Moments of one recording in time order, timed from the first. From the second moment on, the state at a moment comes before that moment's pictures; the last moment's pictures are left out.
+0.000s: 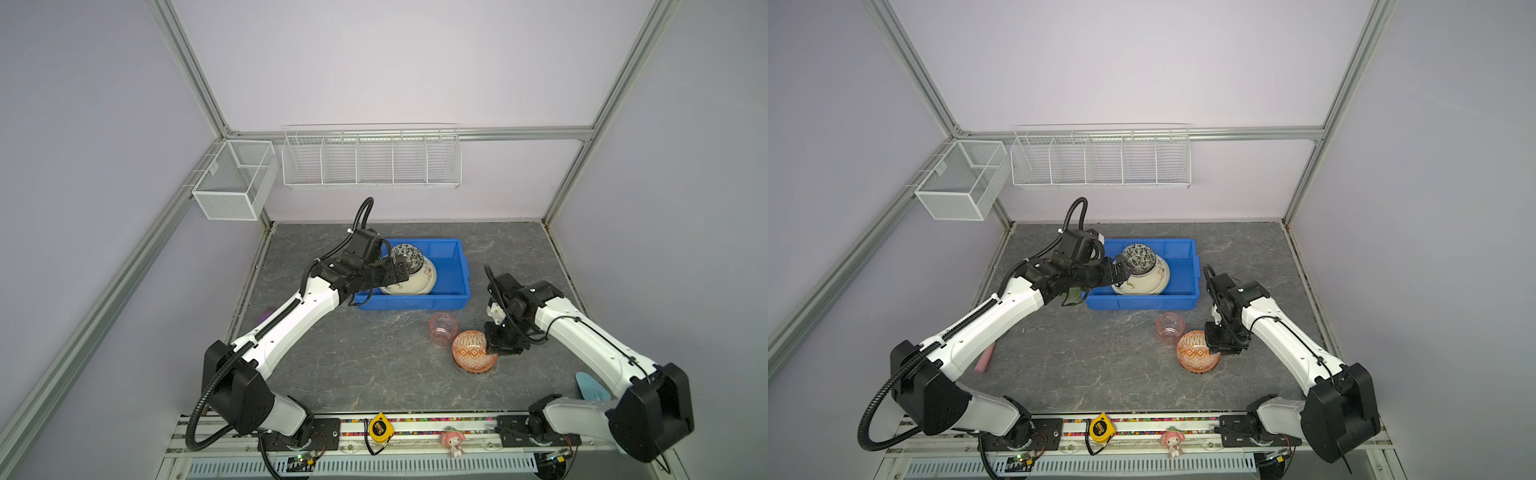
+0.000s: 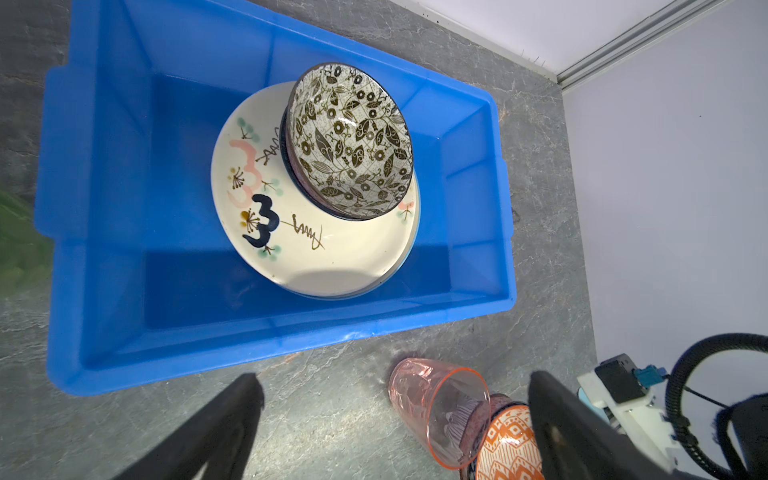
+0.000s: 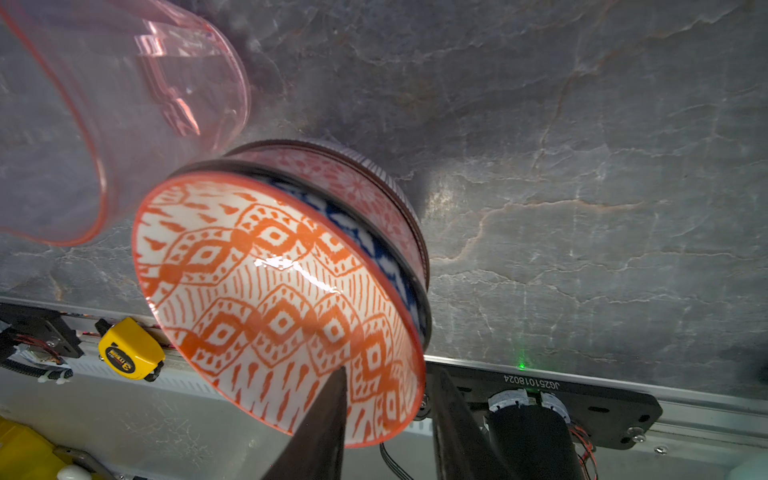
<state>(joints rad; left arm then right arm) -0.64 1.48 1.34 -0.63 0.11 -0.69 0.43 1.30 1.00 -1.28 -0.16 0.42</state>
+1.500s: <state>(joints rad) -0.64 1.53 1.34 -0.63 0.18 -0.69 0.48 1.33 1.06 -1.32 -0.06 0.43</state>
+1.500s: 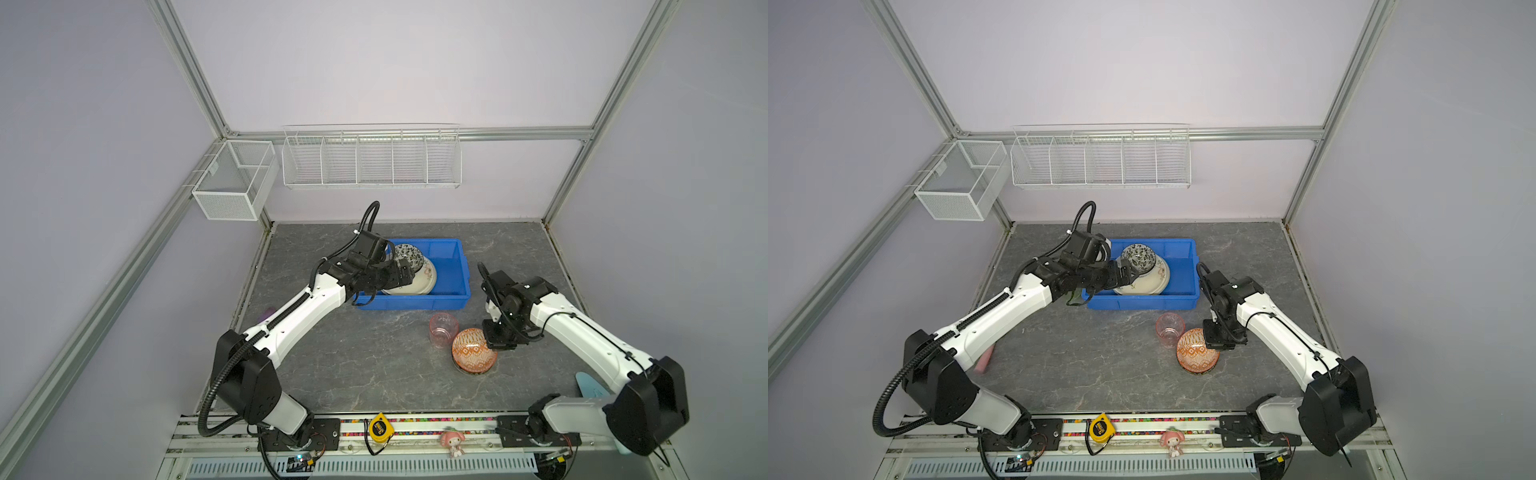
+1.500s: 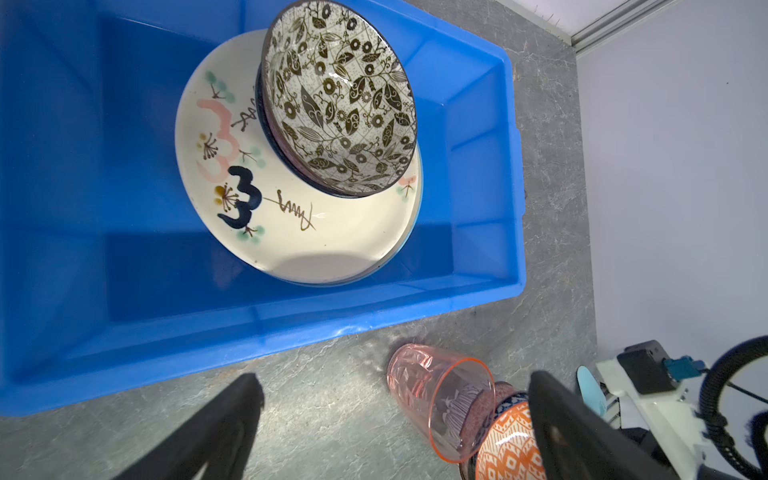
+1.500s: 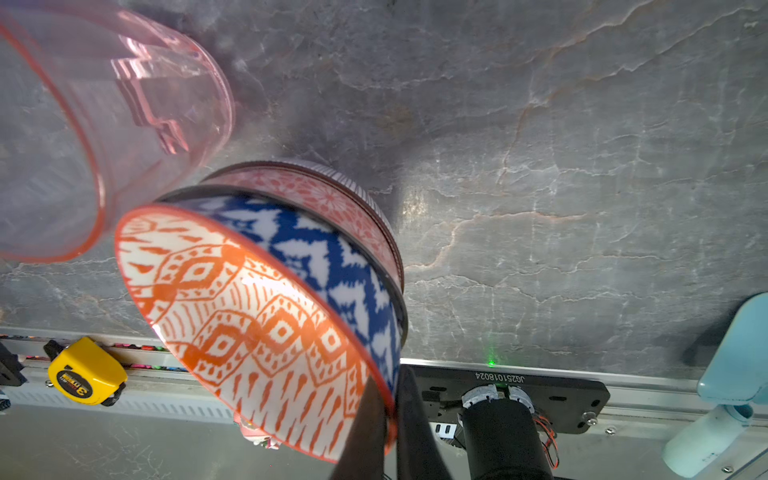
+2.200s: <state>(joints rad) -0.82 1.58 1.49 -0.72 0.20 -0.66 0.45 1.28 1.22 -1.42 -0.07 0.41</state>
